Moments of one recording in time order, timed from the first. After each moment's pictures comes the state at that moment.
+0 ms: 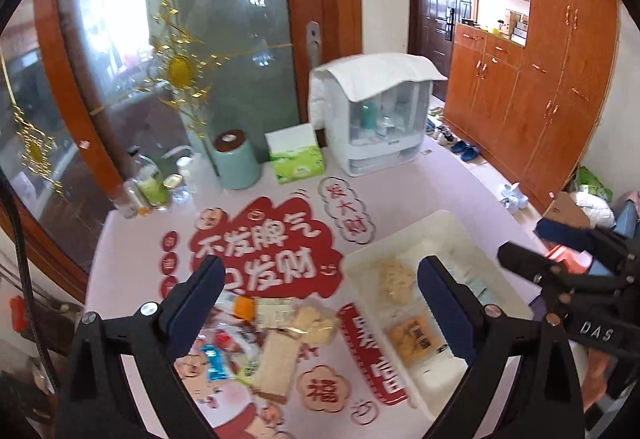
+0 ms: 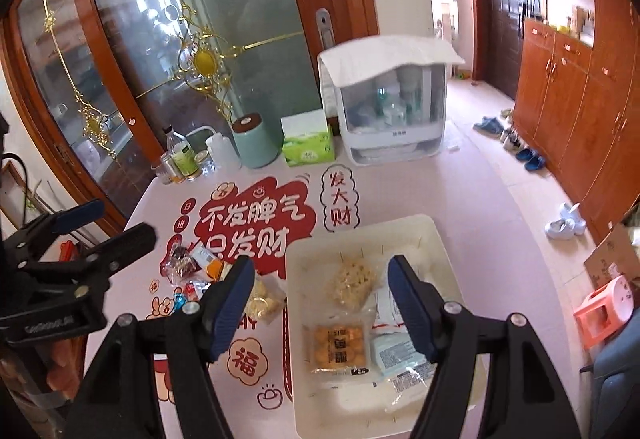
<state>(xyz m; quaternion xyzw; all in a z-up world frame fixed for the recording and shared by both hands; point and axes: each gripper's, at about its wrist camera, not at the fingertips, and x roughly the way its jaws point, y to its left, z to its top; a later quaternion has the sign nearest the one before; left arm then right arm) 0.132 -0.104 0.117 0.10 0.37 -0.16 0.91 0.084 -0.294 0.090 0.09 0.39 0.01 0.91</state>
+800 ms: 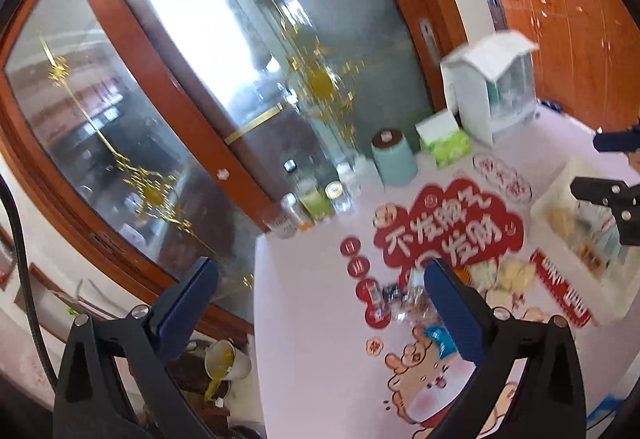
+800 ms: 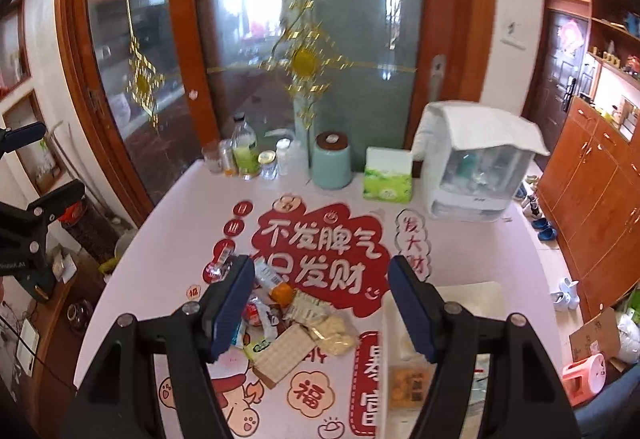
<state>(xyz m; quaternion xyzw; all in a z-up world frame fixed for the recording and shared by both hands) 0.159 0.109 0.159 0.26 0.33 -0.04 0.91 0.134 -0.104 0.128 -0.02 0.39 0.06 0.92</state>
